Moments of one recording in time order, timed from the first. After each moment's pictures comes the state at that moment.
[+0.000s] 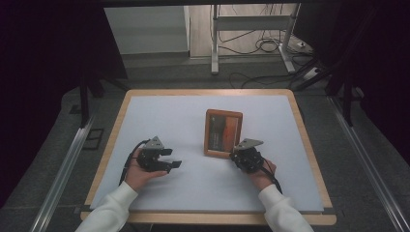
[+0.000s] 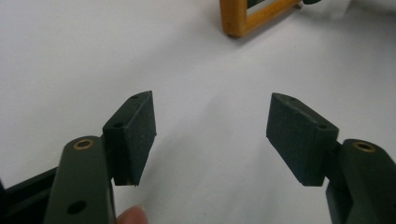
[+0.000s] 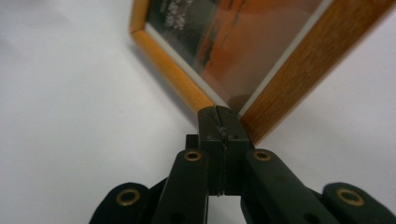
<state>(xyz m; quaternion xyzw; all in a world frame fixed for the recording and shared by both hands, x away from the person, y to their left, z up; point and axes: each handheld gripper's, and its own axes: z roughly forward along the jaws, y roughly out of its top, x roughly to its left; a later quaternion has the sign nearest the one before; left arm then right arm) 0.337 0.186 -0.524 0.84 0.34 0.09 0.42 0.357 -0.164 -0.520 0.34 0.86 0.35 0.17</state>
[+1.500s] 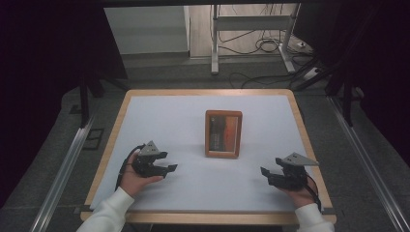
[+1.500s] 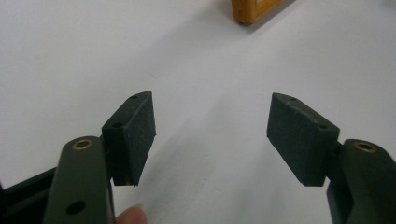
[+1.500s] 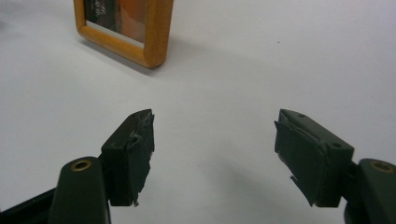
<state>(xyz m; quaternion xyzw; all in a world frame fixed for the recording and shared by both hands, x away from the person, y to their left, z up) 0.318 0.195 -0.525 0.84 0.35 0.11 0.41 0.302 -0.278 -0.507 0.42 0.78 0.41 0.21</state>
